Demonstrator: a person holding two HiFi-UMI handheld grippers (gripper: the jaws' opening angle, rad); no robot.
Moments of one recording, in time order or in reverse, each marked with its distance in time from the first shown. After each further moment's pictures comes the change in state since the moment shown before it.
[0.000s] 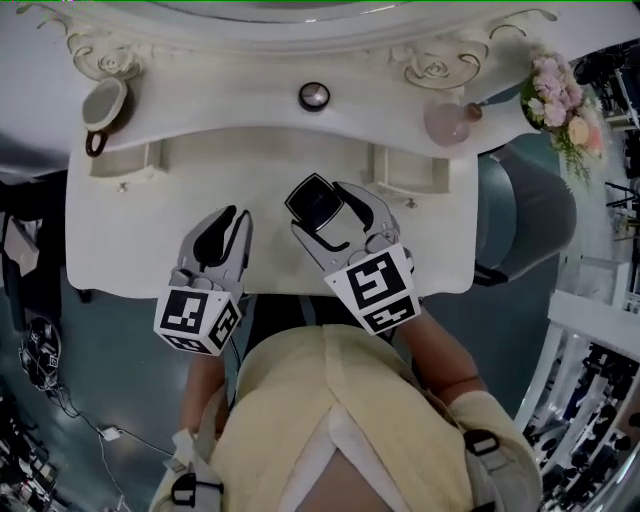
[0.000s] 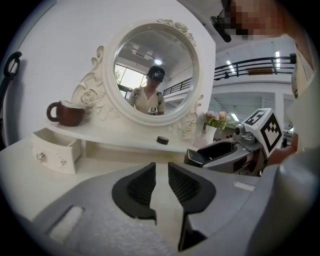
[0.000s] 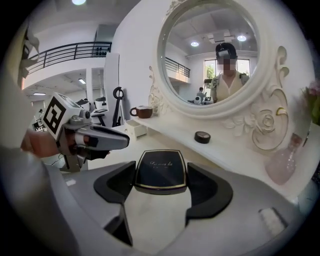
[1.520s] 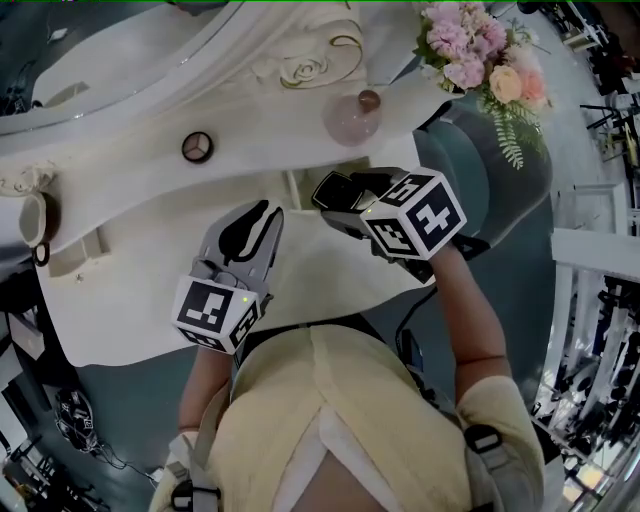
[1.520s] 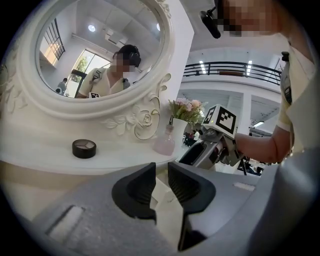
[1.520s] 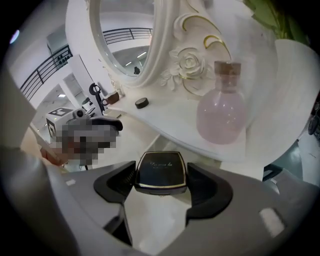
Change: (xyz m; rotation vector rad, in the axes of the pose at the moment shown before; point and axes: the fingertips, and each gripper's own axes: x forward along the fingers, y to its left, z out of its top) left arm 0.148 -0.156 0.023 0.114 0.066 -0.398; right arm -0.074 -0.172 -0.093 0.353 0.383 0.076
